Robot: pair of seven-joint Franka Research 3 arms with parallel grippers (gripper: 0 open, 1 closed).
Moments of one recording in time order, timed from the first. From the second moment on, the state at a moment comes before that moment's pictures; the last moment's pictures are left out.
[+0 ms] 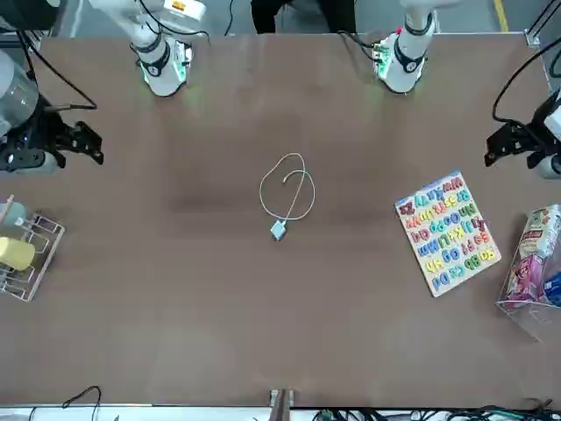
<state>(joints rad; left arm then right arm) 0.11 0.08 -0.17 -1.43 0.02 1.49 0.02 0.02 -0.03 0.07 -1.63 0.02 1.60 0.03</state>
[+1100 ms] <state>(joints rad) -0.07 0.18 -0.21 -1.54 -0.06 1.60 -0.03 0.00 -0.03 0.06 -1.63 0.02 1.61 0.03</state>
